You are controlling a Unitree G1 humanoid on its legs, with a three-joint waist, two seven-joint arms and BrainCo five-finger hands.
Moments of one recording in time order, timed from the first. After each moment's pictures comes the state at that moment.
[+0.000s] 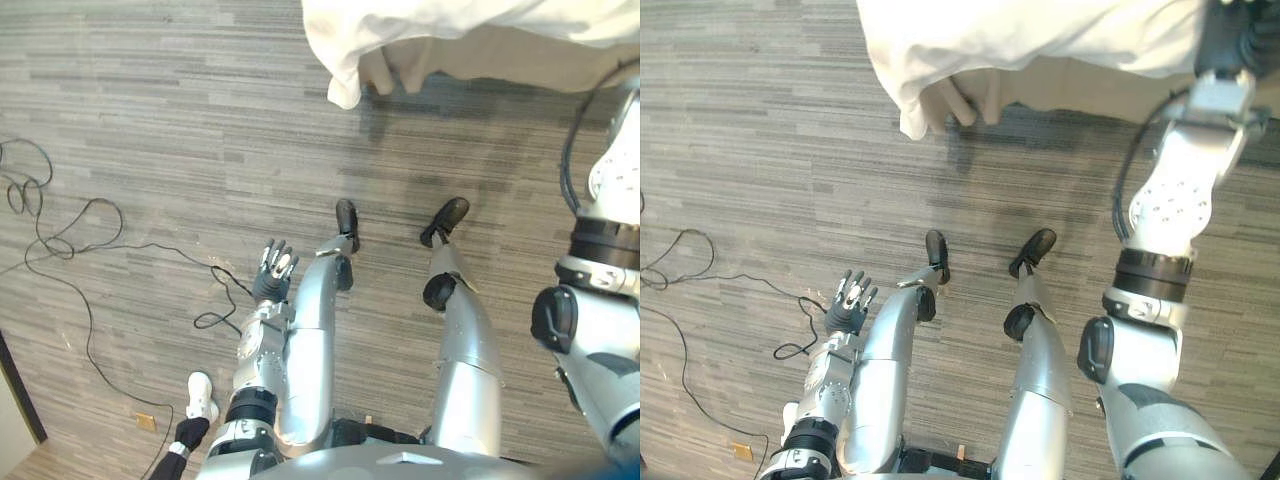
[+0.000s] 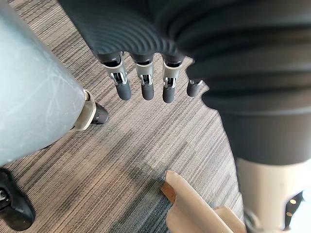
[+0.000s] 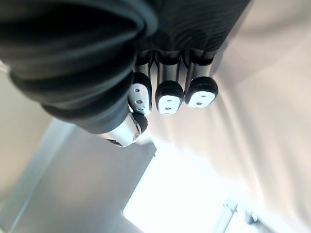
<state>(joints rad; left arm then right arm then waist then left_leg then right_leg) -0.15 -0.07 0.22 0.58 -0.61 -0.24 -0.24 -0.85 -0.41 -0.52 0.32 1.23 -0.19 0.07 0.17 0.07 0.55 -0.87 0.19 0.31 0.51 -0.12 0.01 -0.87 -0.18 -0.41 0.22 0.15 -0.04</state>
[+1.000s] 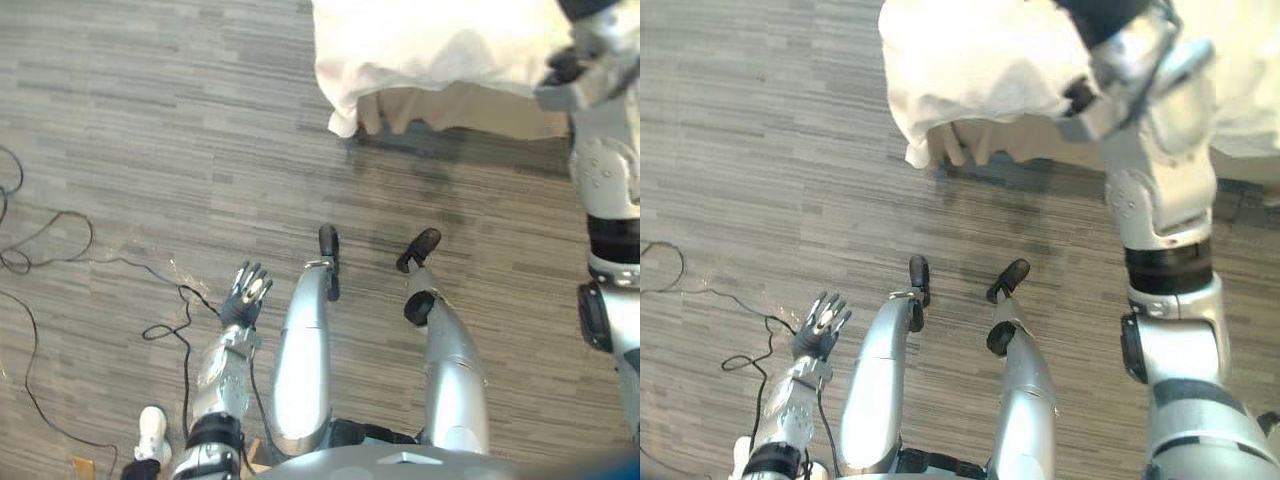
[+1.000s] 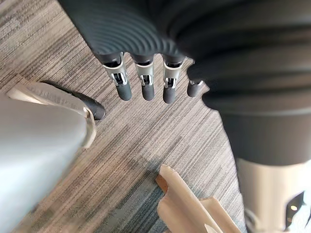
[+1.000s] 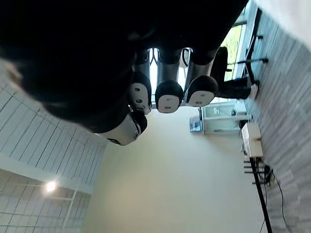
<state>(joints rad) -0.16 0.09 0.25 0.62 -0.61 -0.14 -0.34 -1.14 -0.55 0.16 -0.06 0.61 -0.09 0.30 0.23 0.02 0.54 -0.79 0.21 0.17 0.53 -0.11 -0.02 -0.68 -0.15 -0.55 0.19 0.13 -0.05</state>
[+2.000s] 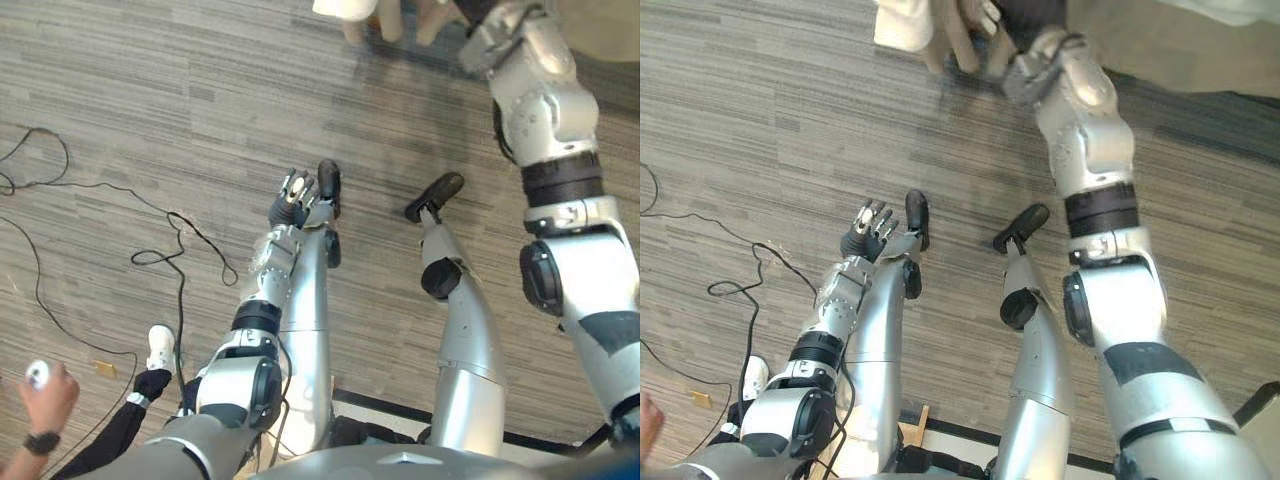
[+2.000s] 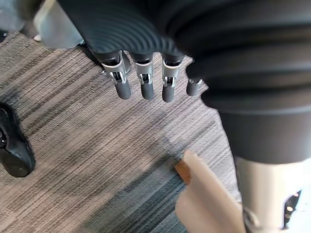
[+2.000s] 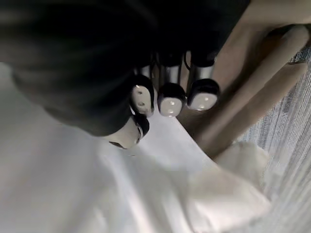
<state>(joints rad) -0.62 0.00 0.27 0.73 -0.69 -0.01 -0.19 -1.21 -0.36 -0.02 0.57 0.71 0.11 0.20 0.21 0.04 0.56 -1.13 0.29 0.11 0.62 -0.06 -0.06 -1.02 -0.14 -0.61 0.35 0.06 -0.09</state>
